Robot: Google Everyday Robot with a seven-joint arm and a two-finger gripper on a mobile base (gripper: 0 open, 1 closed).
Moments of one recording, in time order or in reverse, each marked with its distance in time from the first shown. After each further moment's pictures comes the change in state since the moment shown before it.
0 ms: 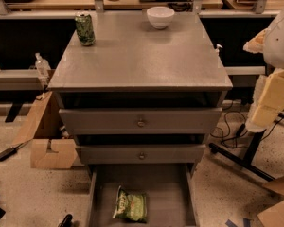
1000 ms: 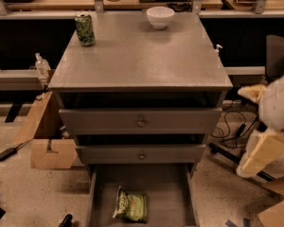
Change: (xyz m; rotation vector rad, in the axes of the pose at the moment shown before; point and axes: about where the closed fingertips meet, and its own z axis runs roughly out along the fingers) arm 0.031 0.046 0.081 -0.005 -0.146 0.021
